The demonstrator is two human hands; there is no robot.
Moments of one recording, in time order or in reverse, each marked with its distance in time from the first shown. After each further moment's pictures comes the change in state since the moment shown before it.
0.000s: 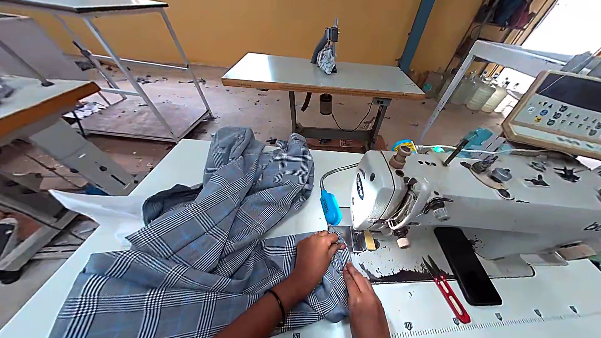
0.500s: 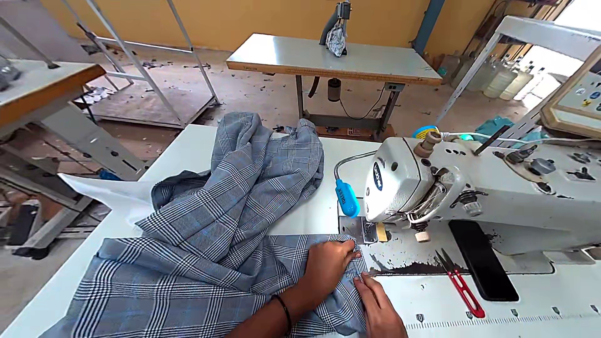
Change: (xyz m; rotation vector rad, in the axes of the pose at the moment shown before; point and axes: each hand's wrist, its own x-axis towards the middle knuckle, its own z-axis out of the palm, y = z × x) left_hand -0.031 0.008 0.003 0.051 -0.028 0.076; right_hand -0.028 -0.006 -0.020 0.059 -0.116 0.057
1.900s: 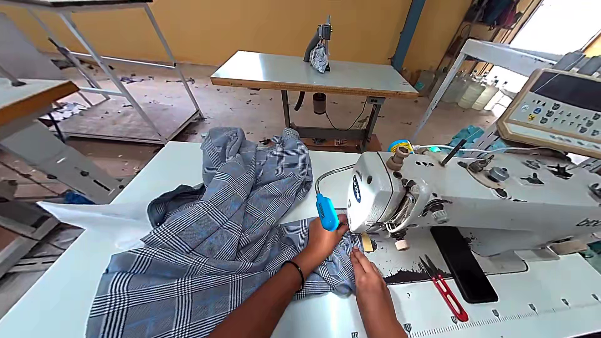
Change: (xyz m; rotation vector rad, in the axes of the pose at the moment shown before) left_hand 0.085 -0.006 0.001 -0.129 0.009 -0.127; right_hand 0.060 0.022 0.009 -0.192 0.026 0.023
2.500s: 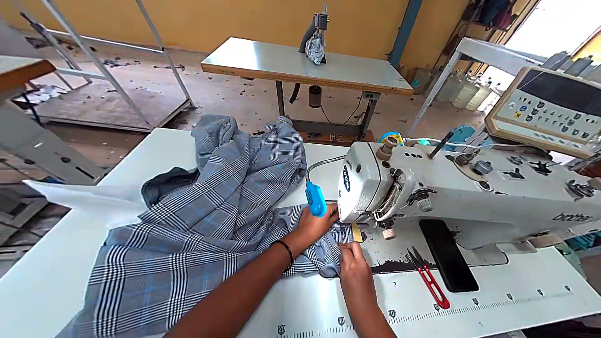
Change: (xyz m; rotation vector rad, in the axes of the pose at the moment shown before) left_hand 0.002 0.001 -0.010 0.093 -0.033 0.165; right_hand 0.002 -0.001 0.013 0.132 0.159 0.052
